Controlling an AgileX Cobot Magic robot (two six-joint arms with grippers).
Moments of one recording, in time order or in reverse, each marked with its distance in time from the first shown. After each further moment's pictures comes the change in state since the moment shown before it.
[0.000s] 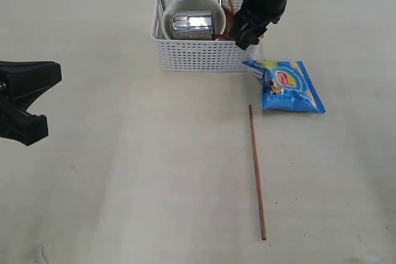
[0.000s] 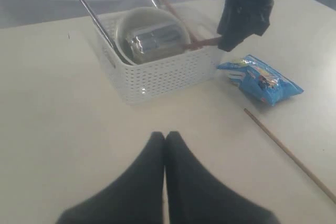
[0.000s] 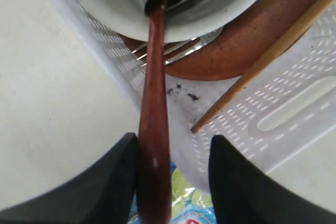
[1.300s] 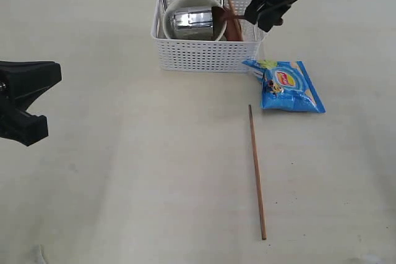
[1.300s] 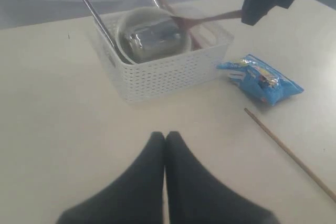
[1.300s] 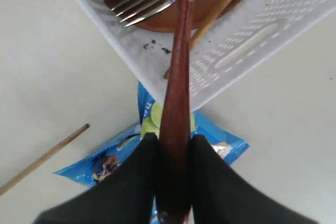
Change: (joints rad) left arm 0.000 0.000 0.000 0.000 0.000 0.004; right arm 0.000 -0.075 -0.060 -0.128 0.160 0.100
